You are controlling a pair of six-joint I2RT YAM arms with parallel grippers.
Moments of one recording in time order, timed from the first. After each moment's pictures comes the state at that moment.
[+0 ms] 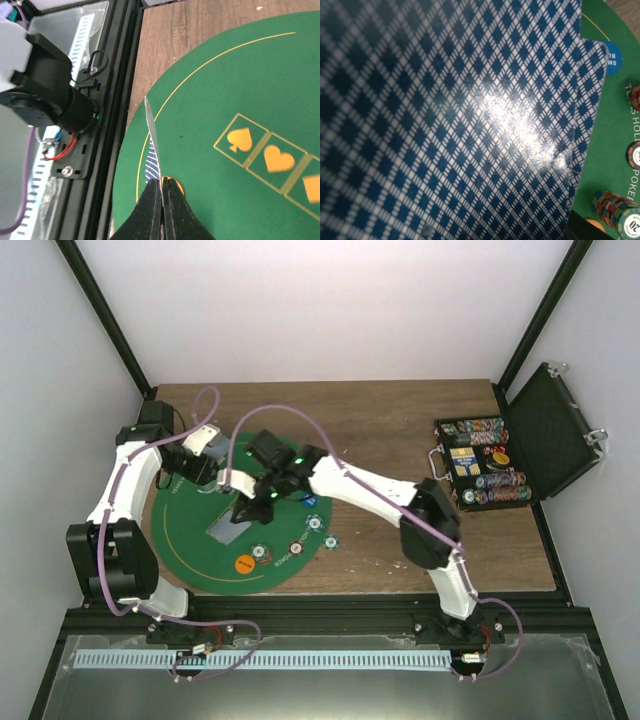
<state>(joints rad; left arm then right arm) 0.07 1.51 1.29 -1.03 0.40 0.59 0.98 2.01 1.79 -0.69 -0.68 -0.32</state>
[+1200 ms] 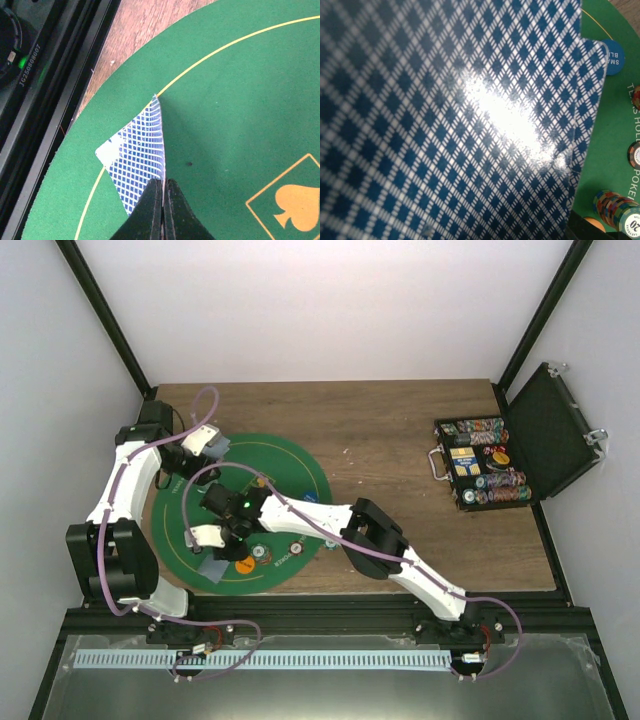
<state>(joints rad) 0.09 1.51 1.30 -1.03 0.39 0.58 1.19 2.42 2.12 -0.77 -0.40 -0.61</state>
